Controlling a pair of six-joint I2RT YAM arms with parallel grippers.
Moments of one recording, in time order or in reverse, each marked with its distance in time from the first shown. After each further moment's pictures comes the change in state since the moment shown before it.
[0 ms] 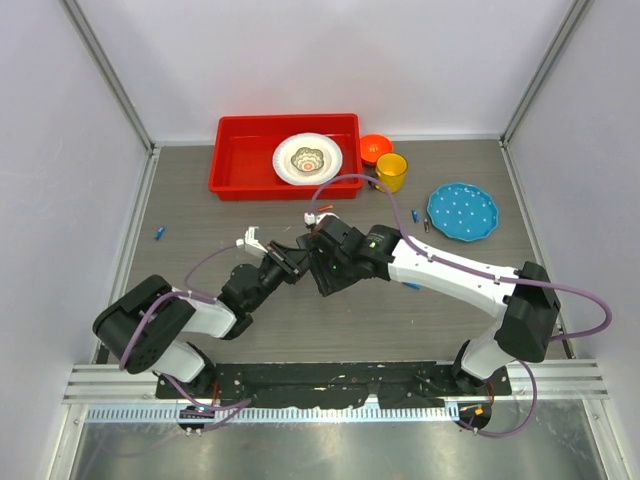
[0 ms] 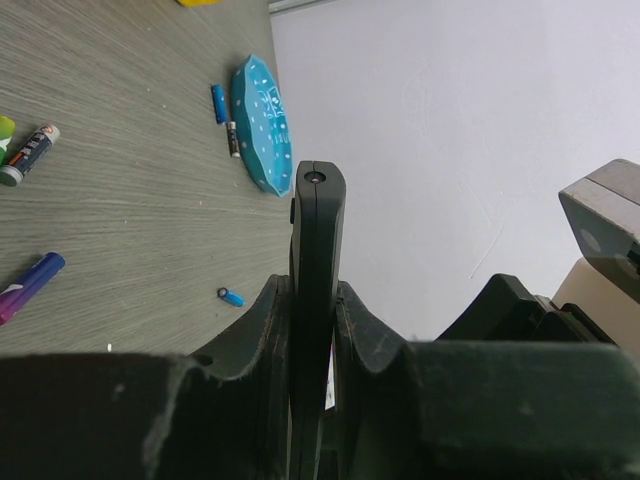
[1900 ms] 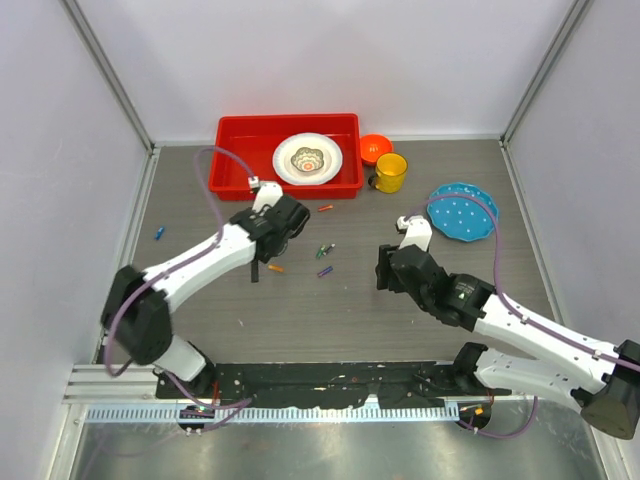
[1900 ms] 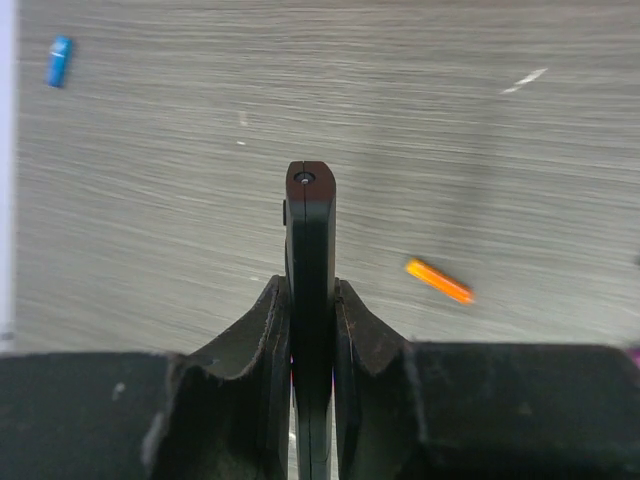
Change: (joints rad) left arm 0.014 -0.023 0.901 -2.028 -0.707 0.730; right arm -0.099 -0.632 -0.575 0.291 0.419 0.051
